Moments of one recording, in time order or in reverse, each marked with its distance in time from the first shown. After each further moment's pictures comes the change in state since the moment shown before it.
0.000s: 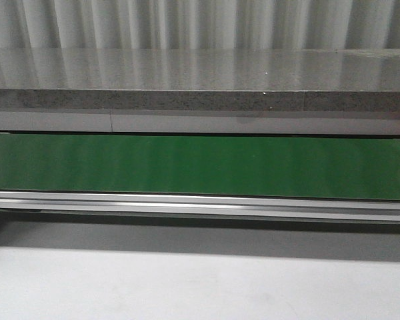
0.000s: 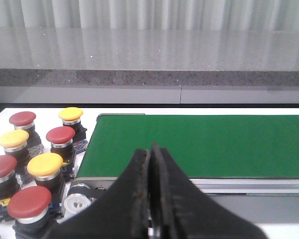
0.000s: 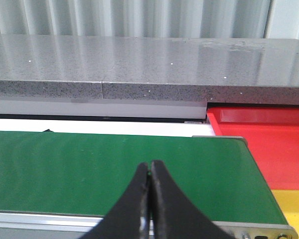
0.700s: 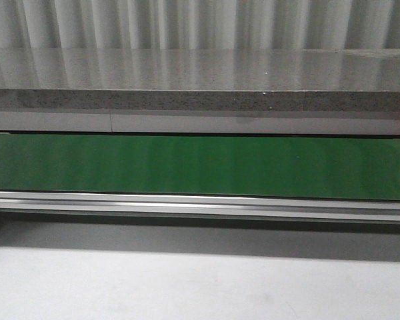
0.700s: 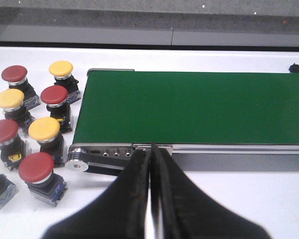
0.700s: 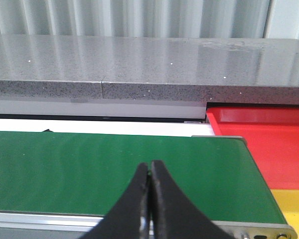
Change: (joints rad) left arm 0.000 0.348 -0.496 0.011 0.531 -0.052; right arm 0.000 0.000 0.000 0.000 0.000 0.000
